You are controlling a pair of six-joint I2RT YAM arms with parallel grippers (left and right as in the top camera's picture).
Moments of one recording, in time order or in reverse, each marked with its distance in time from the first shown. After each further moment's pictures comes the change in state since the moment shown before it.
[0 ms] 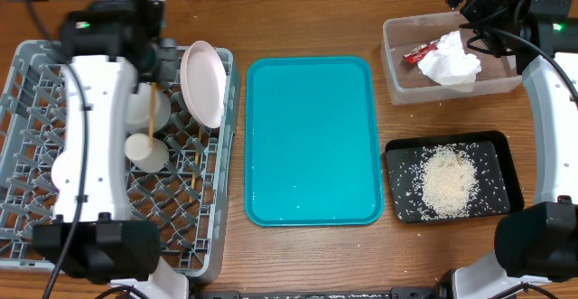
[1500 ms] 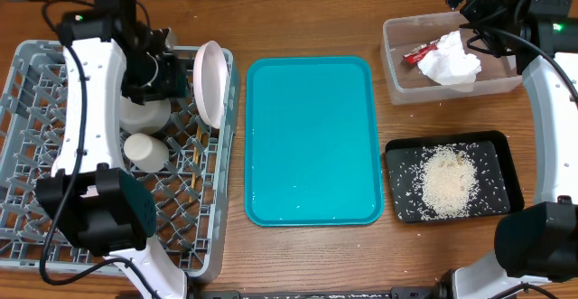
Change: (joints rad) left arm 0.071 0.163 0.008 -0.138 0.303 -0.011; right arm 0.000 0.000 0.000 0.000 0.000 0.000
